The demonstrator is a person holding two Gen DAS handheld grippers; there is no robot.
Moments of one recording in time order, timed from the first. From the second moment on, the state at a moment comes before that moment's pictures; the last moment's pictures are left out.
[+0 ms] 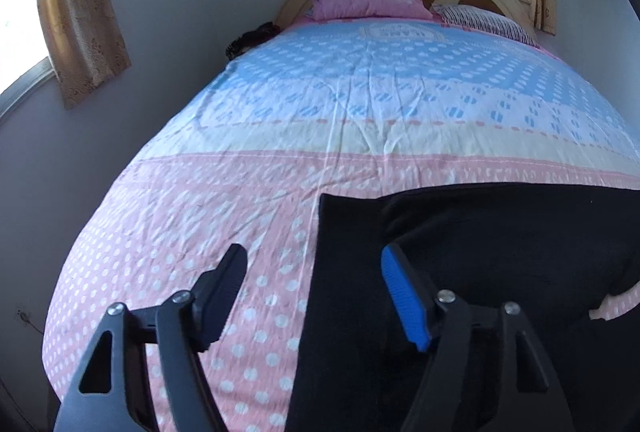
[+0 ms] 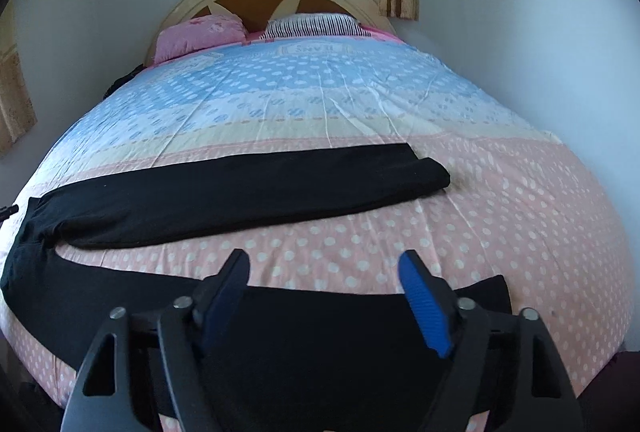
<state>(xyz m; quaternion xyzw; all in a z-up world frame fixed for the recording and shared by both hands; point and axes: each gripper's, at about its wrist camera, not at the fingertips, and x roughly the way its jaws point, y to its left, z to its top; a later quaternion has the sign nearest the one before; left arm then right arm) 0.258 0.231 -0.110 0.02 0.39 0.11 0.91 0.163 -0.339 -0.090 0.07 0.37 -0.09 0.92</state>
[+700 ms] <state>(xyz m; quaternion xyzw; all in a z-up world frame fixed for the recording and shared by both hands) 0.329 0.239 -0.151 0.02 0.44 0.06 0.89 0.284 -0.478 -0.123 0.16 0.43 -0.17 0.87</state>
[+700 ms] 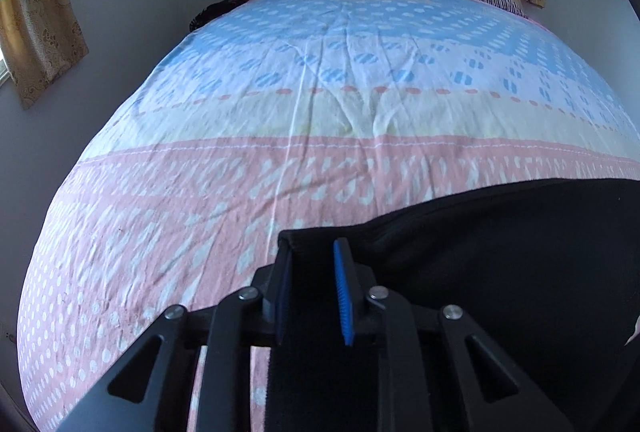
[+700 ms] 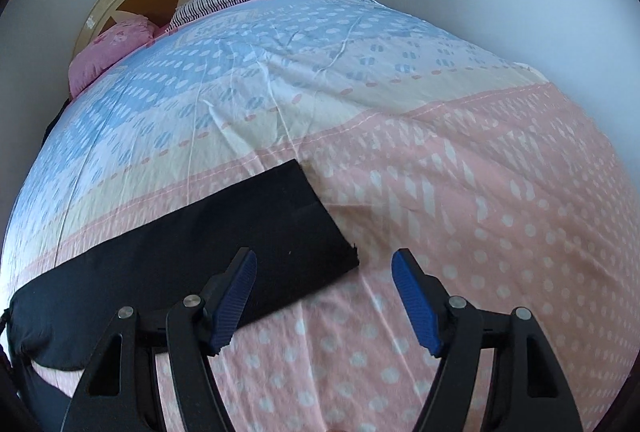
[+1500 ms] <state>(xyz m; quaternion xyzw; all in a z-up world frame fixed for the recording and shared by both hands) 0.335 0.242 -0.155 0.01 0.45 0.05 0.89 0.385 -0.476 -0.156 0.12 0.47 -0.11 0.87</state>
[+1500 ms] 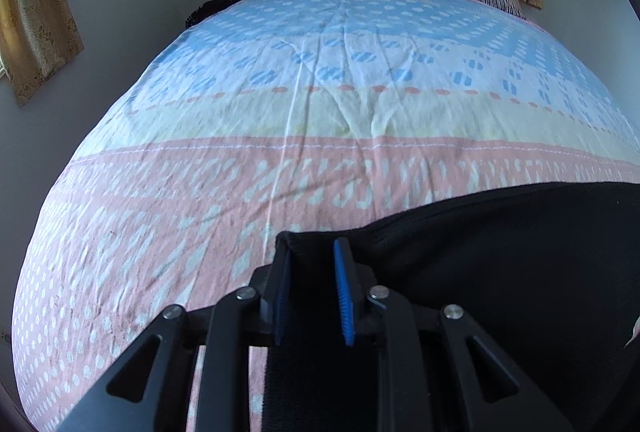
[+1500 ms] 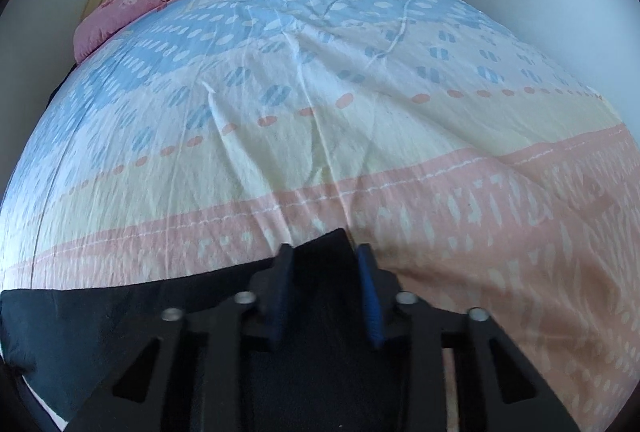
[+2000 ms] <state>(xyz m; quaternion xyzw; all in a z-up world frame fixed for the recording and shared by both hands) 0.282 0.264 -0.096 -0.08 0.35 0.00 0.93 0.263 -0.460 -0.073 0.11 0.34 -0.09 0.93</state>
